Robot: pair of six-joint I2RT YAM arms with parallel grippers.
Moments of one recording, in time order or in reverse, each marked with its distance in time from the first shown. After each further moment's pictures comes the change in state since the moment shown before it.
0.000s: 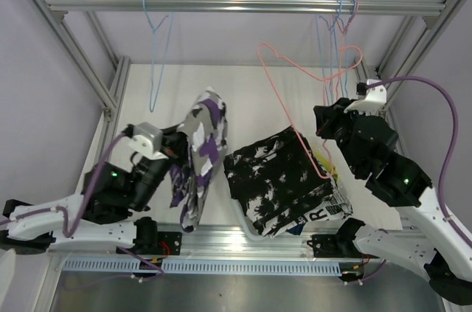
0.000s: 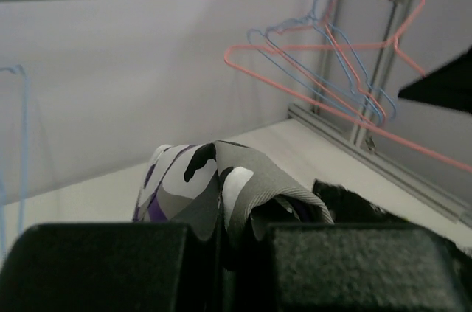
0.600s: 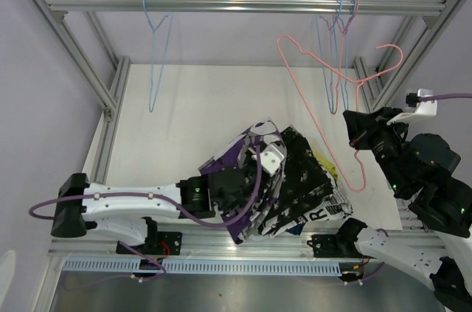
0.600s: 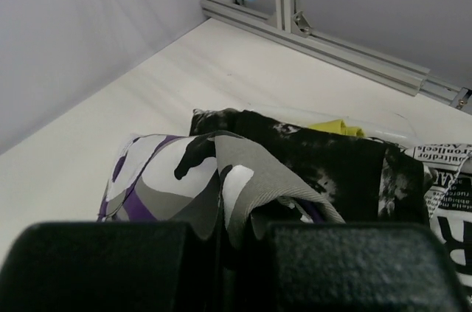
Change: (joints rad) left arm -0.003 0.584 0.015 0.100 0.200 -0.184; right arm 0.000 -0.131 0.164 -0.184 -0.016 -0.038
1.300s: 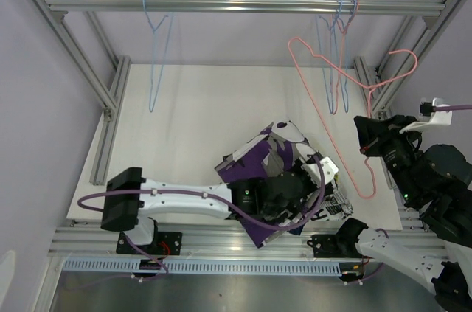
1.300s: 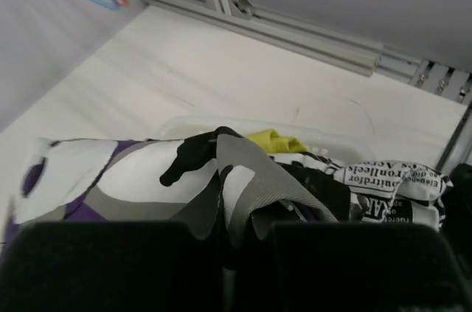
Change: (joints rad) left arm -0.052 0.398 0.339 -0.069 0.045 -0.016; right arm 0.000 -0.061 0.000 -0.055 0.022 -0.022
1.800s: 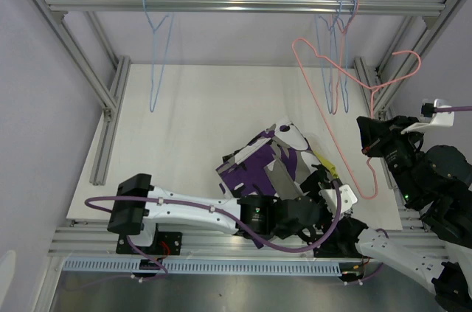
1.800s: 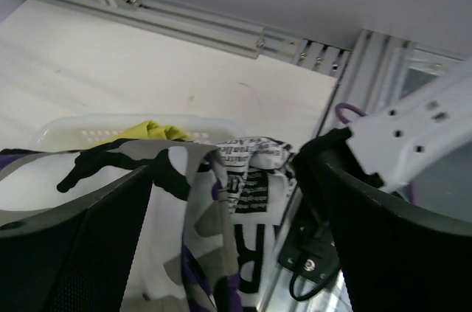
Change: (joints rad) left arm -0.114 0.115 0.113 -0.112 0.111 -0.152; right arm 0.000 -0.007 0.000 -0.013 0.027 -0.016
